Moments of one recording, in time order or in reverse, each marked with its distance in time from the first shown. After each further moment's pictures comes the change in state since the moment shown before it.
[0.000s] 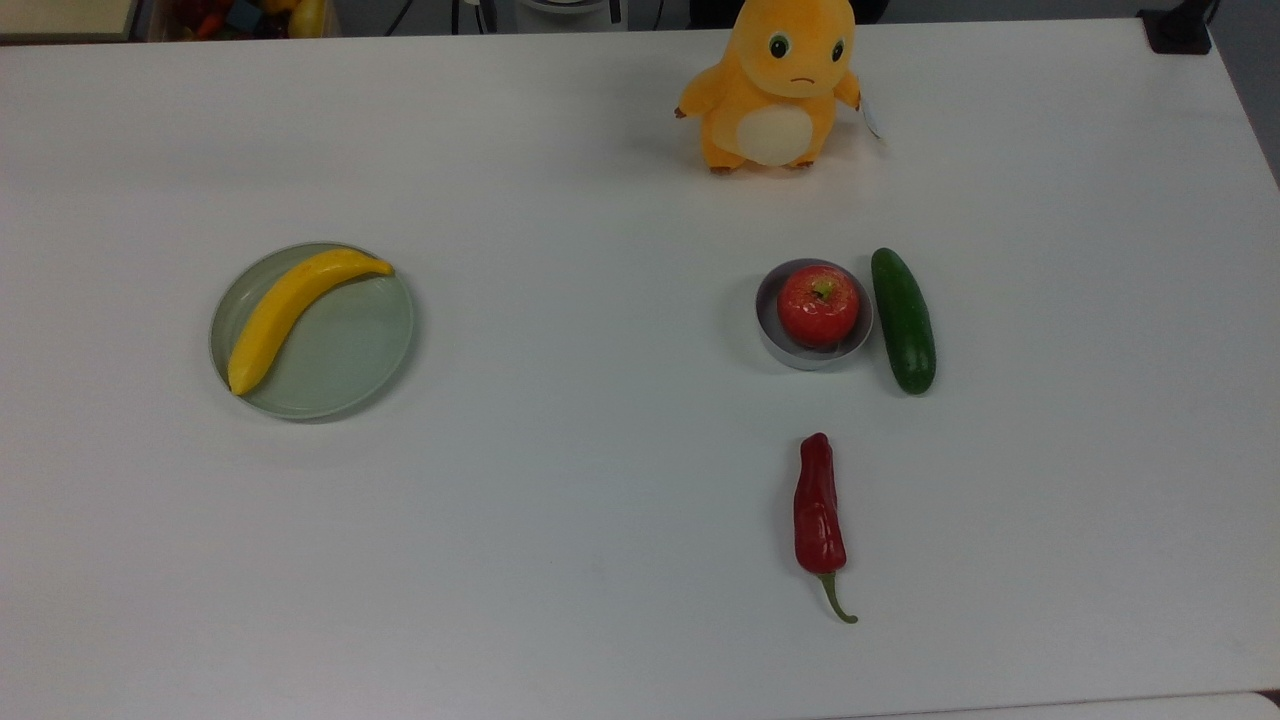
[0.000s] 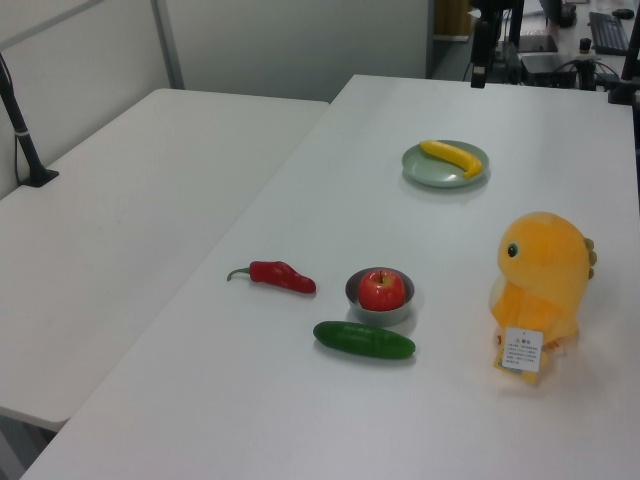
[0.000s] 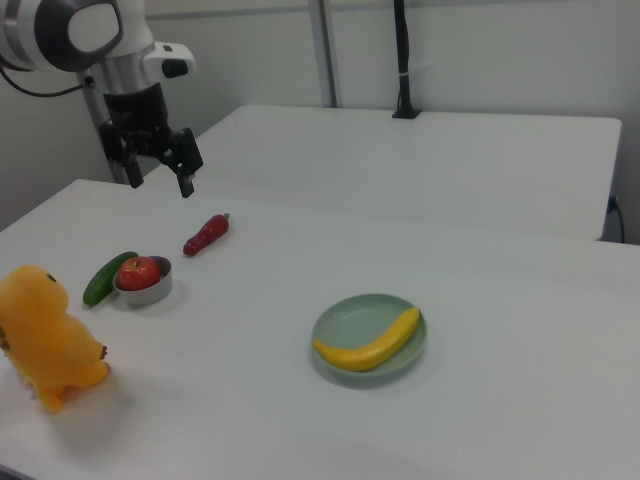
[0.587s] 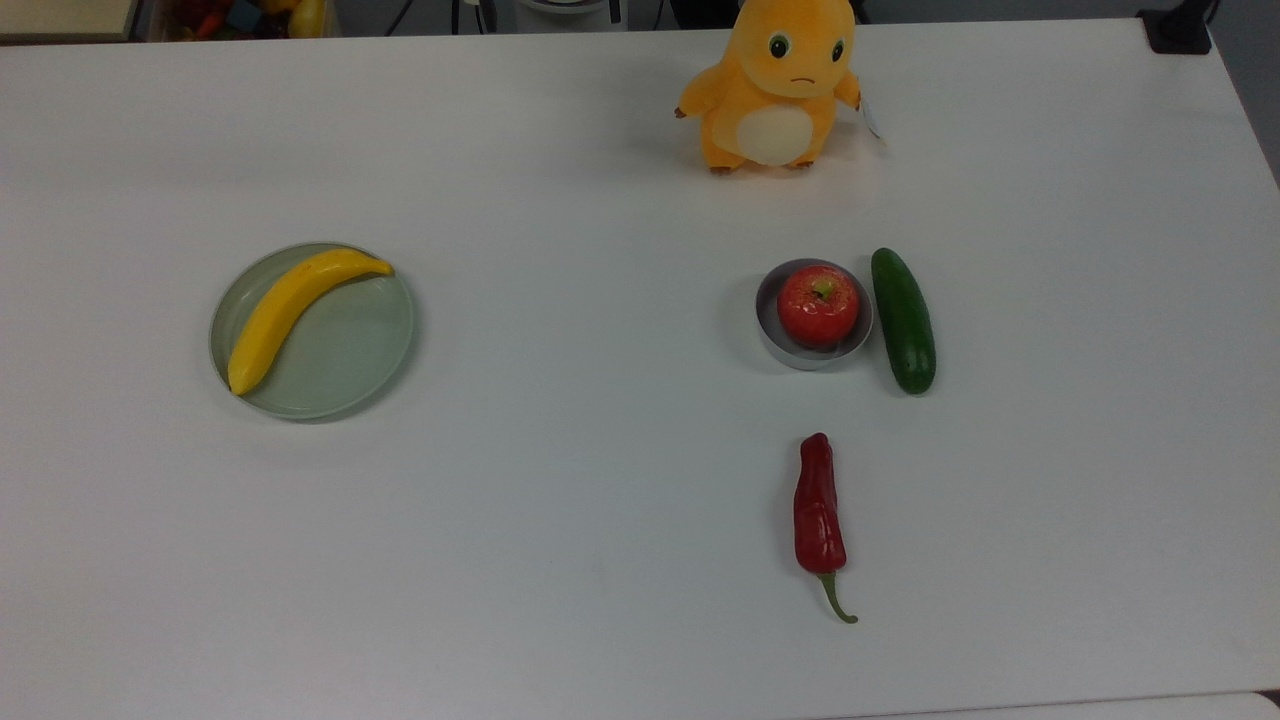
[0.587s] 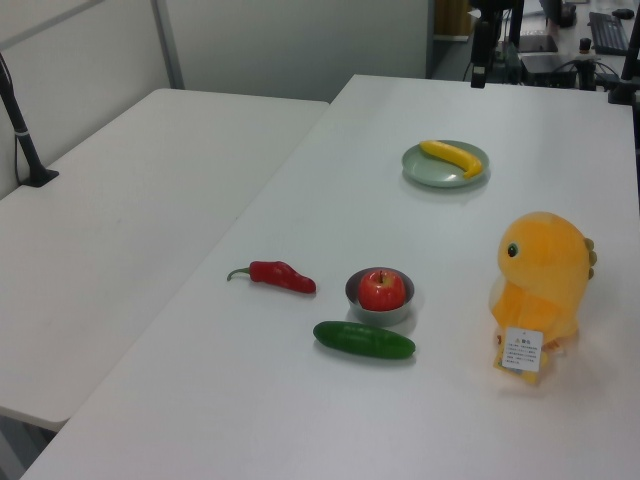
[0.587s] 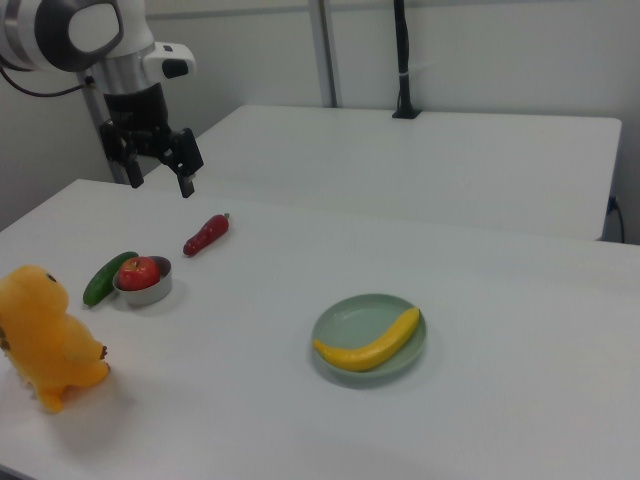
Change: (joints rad) arm 0.000 0.000 -0.001 0.000 0.000 0.000 -0.001
